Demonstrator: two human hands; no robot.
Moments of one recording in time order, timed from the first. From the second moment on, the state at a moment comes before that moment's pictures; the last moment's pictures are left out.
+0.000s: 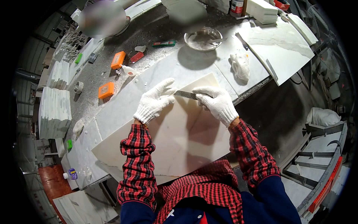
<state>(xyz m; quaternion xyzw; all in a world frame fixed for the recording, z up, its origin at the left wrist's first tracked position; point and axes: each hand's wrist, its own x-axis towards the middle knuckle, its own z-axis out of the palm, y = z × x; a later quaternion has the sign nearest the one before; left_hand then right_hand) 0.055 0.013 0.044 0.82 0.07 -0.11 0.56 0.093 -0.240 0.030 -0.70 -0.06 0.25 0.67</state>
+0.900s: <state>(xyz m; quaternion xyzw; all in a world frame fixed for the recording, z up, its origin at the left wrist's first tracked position) 0.056 0.015 0.021 0.83 0.03 -0.05 0.56 0.268 -0.202 0.054 -0.94 -0.28 -0.16 0.08</state>
